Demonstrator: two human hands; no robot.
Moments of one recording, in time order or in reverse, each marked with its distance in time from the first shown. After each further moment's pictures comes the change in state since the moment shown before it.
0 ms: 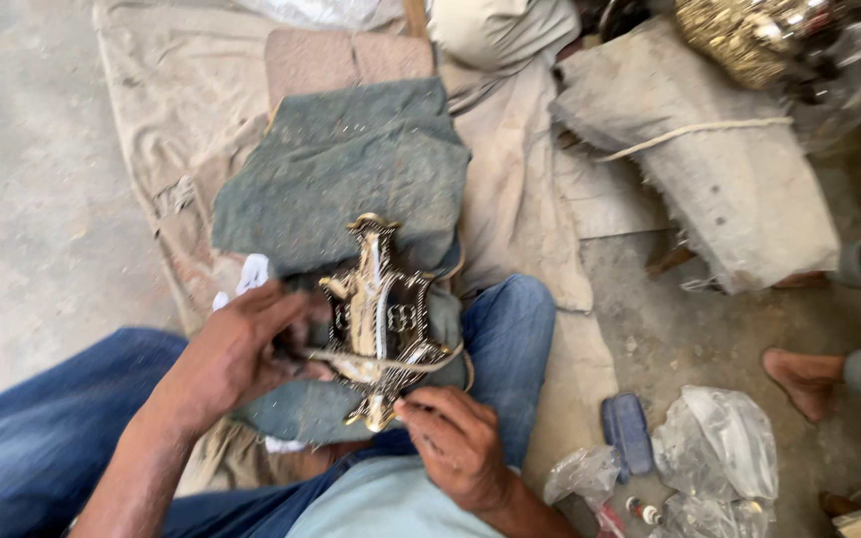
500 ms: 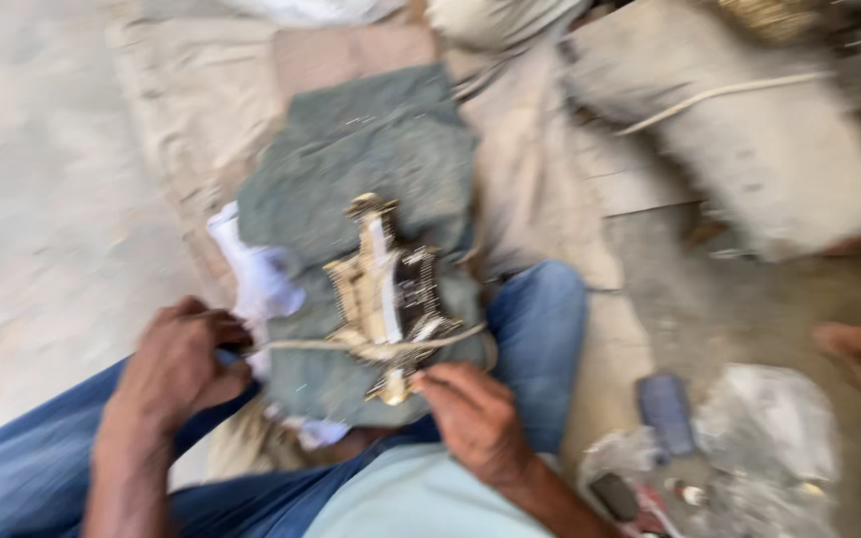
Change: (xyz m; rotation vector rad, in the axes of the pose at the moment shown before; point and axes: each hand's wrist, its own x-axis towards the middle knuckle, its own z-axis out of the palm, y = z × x) left_hand -0.033 -0.049 -0.016 0.300 0.157 -0.040; right_hand 0.001 -0.004 -0.001 0.026 -0.007 0.009
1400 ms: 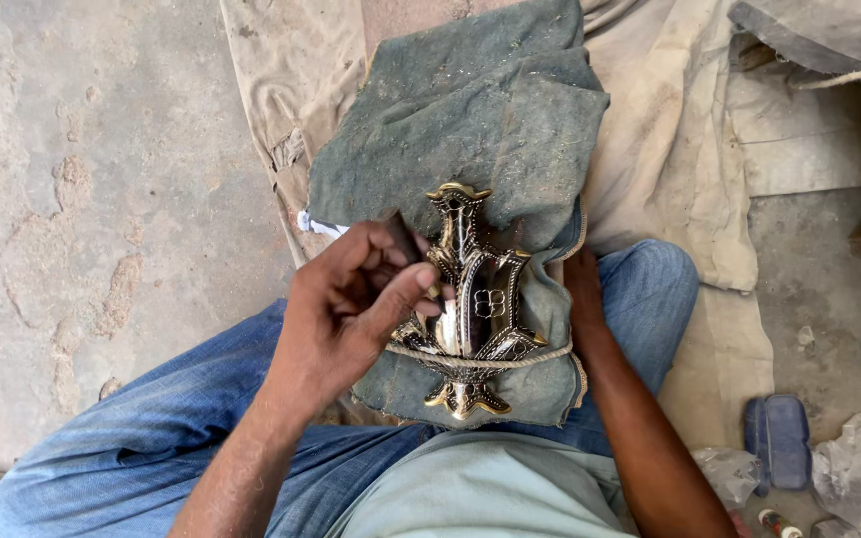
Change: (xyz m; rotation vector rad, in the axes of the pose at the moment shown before) left_hand 0.029 0.105 -0.025 -1.248 0.194 -0.014; right_hand -0.016 0.238 0.077 -0.309 -0.235 0.595
